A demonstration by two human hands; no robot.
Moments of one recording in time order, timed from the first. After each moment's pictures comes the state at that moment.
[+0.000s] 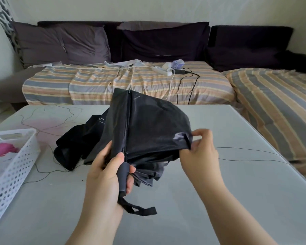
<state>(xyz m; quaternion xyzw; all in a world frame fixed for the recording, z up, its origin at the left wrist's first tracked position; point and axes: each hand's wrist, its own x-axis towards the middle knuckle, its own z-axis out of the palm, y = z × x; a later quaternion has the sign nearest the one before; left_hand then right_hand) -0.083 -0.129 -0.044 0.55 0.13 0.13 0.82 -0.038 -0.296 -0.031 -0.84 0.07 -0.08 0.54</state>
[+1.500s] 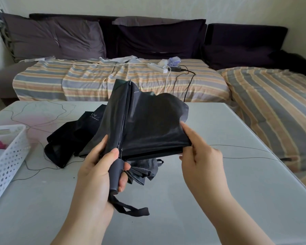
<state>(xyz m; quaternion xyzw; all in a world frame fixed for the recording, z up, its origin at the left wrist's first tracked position) -0.083 -0.132 -0.043 0.55 0.10 0.11 0.82 -0.060 -0.307 -0.032 -0.88 -0.05 -0.20 0.42</state>
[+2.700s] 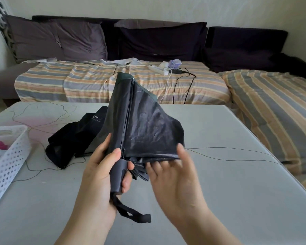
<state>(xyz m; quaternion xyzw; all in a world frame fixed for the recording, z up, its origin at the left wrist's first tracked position) -0.086 -0.136 -0.039 0.52 0.05 0.09 0.85 -0.073 -0.266 -0.045 -0.28 0.00 0.16 0.95</state>
